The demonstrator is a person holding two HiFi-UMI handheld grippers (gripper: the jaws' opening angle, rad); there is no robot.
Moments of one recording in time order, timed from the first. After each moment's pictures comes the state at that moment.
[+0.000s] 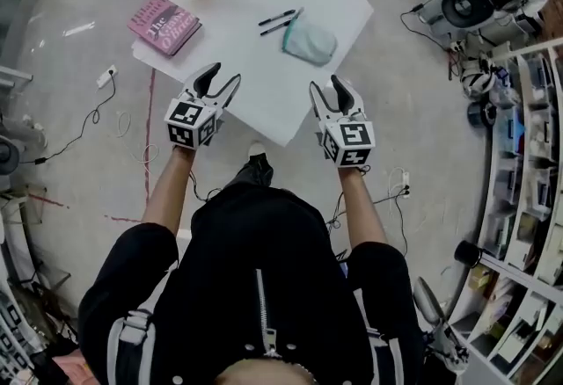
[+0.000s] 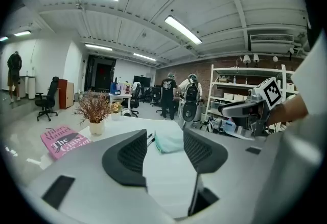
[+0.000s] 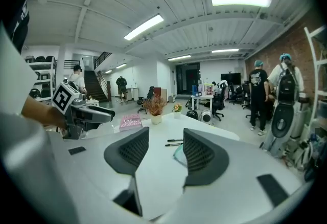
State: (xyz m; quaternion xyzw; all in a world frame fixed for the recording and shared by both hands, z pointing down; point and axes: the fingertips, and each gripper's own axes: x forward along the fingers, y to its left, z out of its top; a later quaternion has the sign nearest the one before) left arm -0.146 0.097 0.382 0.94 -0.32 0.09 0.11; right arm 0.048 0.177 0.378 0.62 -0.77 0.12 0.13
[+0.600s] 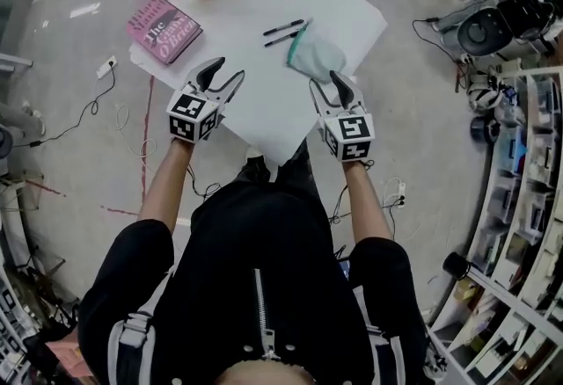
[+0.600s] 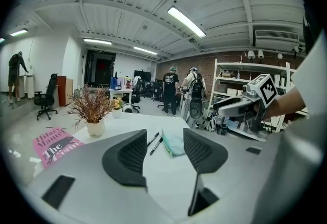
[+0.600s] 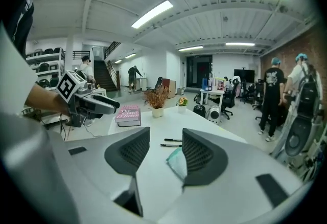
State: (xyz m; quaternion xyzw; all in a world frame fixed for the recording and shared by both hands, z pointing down) left arm -0.122 0.026 0.403 0.93 -0.32 0.12 0.12; right arm 0.063 0.090 0.405 0.57 -0.79 0.12 0.19
